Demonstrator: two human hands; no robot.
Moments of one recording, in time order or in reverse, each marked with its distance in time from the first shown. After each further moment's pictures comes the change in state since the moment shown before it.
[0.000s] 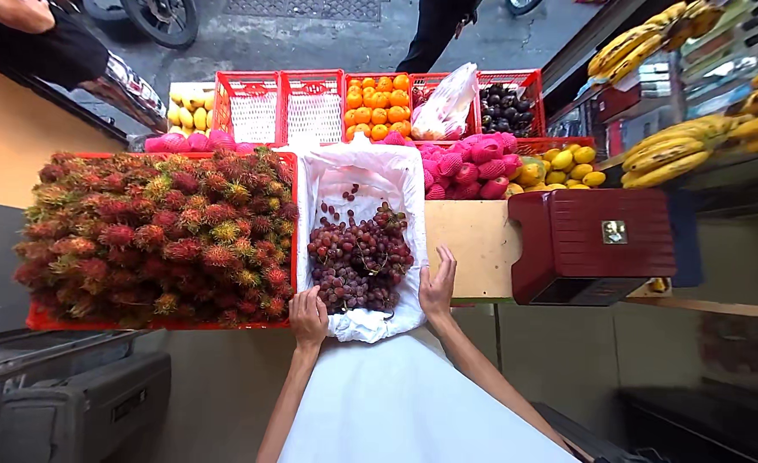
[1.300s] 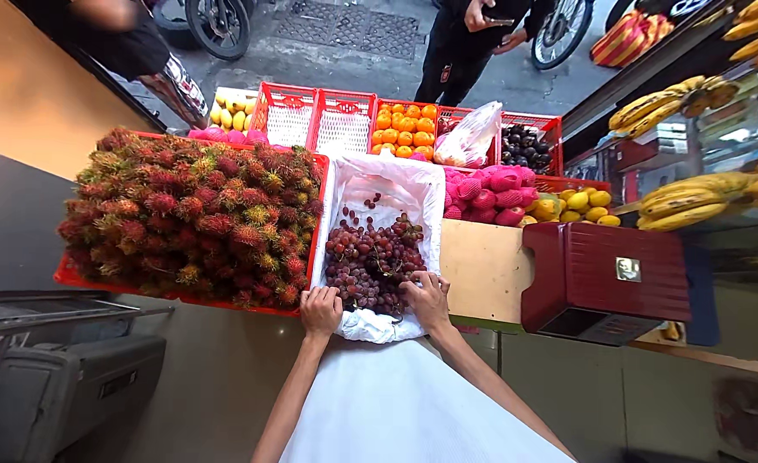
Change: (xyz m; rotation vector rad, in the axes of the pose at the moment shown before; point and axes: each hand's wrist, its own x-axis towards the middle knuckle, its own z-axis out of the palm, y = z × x) left_hand 0.004 0.003 0.006 0.131 -0.043 -0.023; right_hand -0.009 -0.008 0.016 -0.399 -0.216 -0.582
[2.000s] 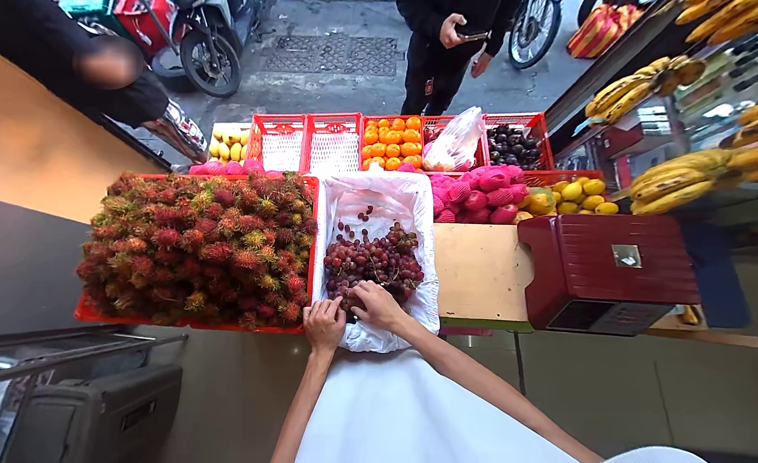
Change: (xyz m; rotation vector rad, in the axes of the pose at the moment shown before) left_hand -0.001 0.001 0.000 -0.037 0.005 0.003; right_hand 0.056 -0.084 0.018 0.455 -0.463 -0.145
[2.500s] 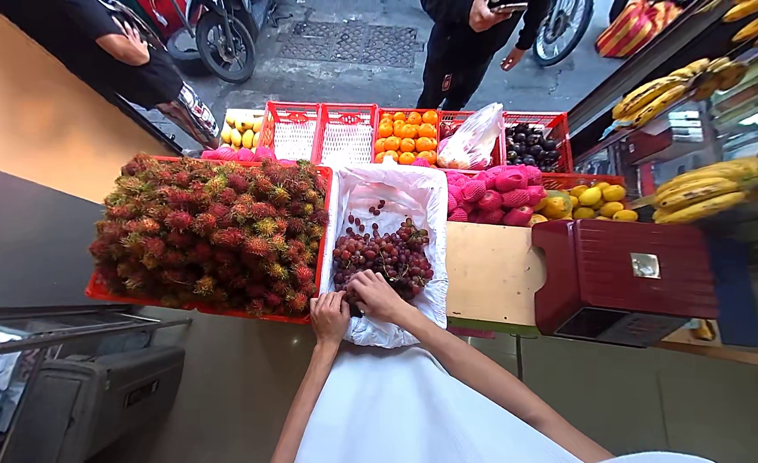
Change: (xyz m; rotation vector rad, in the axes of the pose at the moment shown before) left_hand 0.000 0.000 0.001 -0.012 0.013 -0.044; right_hand 0.018 -0.012 -0.006 -0.120 -0.096 -0.102
